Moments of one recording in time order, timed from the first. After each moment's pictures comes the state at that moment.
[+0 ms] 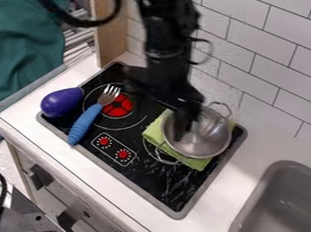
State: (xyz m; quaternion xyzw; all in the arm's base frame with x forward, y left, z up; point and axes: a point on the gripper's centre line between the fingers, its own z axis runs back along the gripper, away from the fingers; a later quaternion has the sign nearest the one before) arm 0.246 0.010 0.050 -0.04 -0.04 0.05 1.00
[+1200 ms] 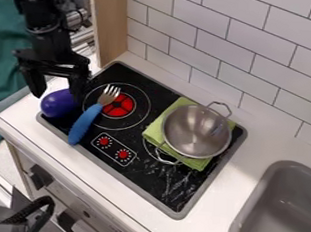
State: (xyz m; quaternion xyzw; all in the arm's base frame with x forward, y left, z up) arm 0.220 0.171 0.021 -0.01 -0.03 0.24 0.97
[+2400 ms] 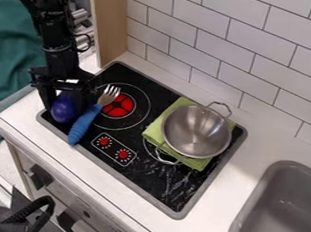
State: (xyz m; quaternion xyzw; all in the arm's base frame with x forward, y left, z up) arm 0.237 0.187 -0.032 -0.02 0.02 0.25 0.97
